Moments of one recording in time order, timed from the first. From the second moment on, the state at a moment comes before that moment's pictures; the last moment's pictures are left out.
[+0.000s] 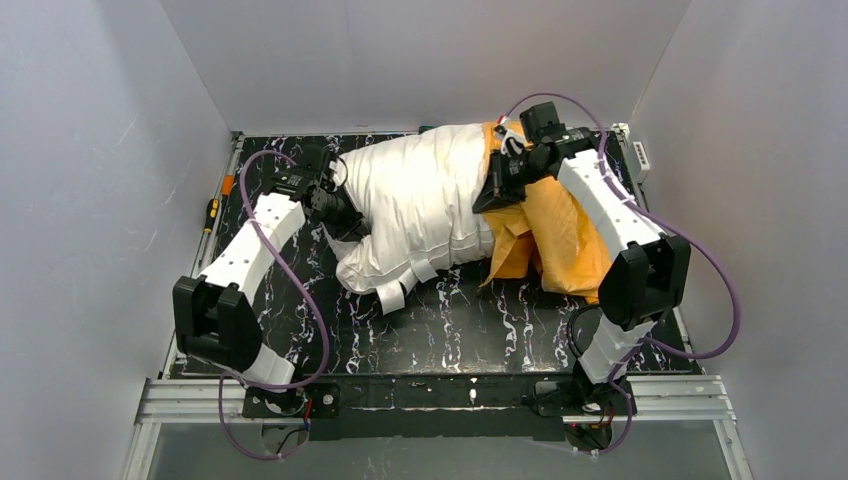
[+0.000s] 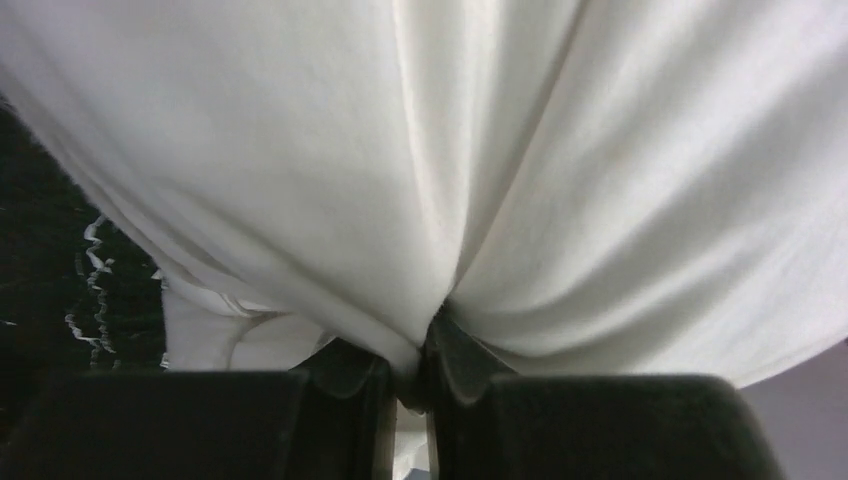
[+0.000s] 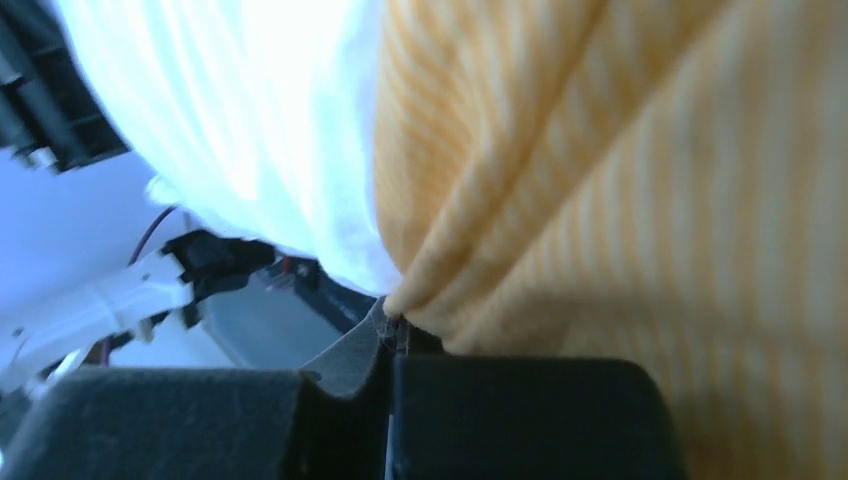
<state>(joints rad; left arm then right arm) -0.29 1.53 1.33 -0.91 0.30 -0.82 0.37 1.75 1.69 -0.97 -0.68 0.39</state>
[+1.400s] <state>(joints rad) -0.10 1.32 1.07 -0.95 0.56 -0.63 0.06 1.64 1.42 -0.94 -0.43 0.34</state>
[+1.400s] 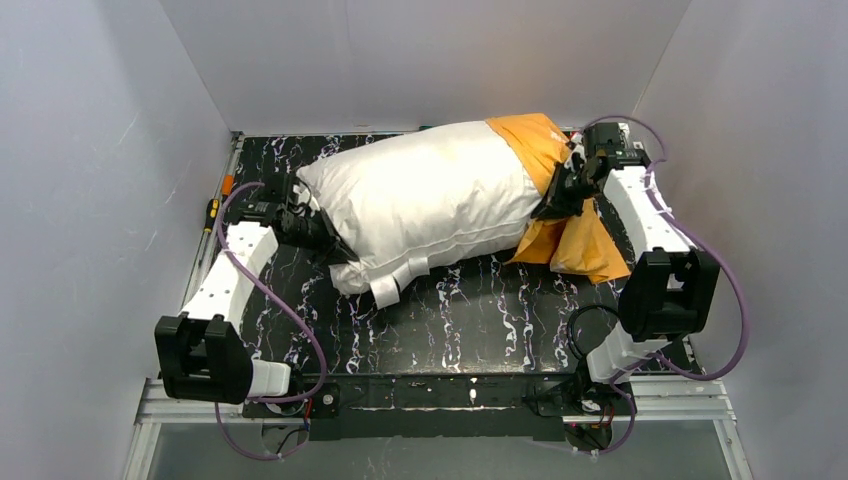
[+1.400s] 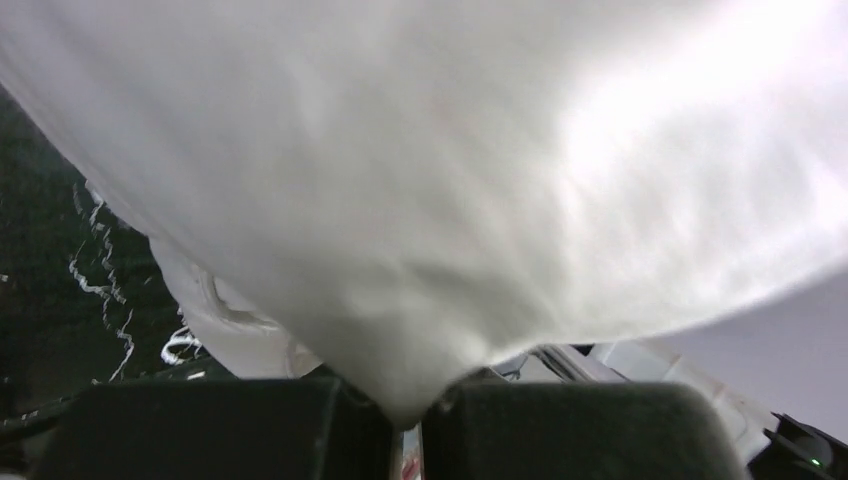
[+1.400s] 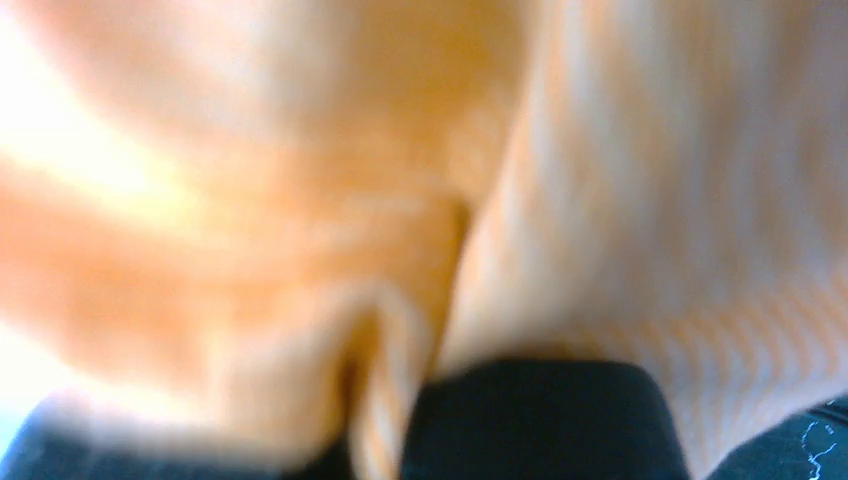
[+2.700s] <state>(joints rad) -0.10 1.46 1.36 -0.59 1.12 -1.24 0.07 1.90 2.15 -0.73 -0.47 0.54</state>
